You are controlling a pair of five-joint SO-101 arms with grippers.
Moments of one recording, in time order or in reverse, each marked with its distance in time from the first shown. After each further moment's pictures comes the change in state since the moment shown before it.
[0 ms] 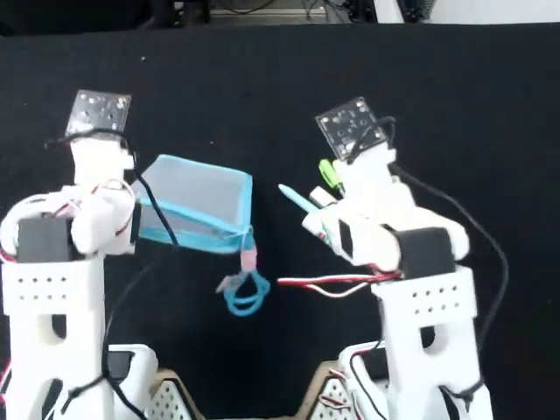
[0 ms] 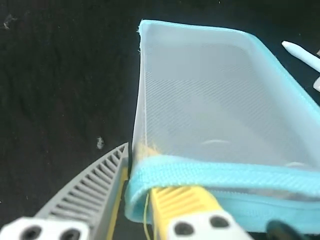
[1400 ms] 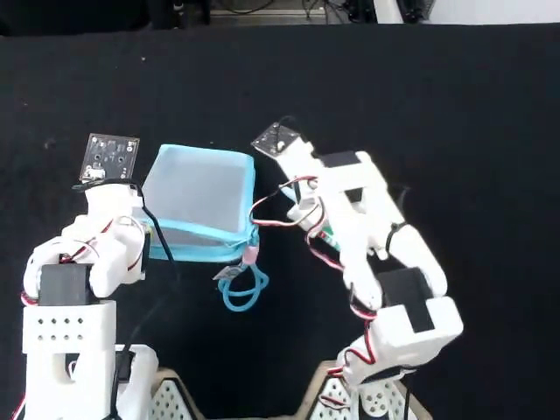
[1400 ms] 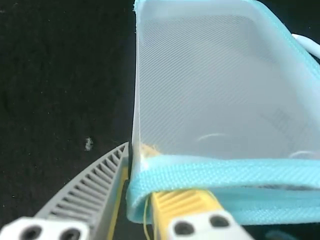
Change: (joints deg) left arm 0.3 -14.7 22.6 -10.5 1.1; right arm -1.1 55.8 -8.9 -19.4 20.5
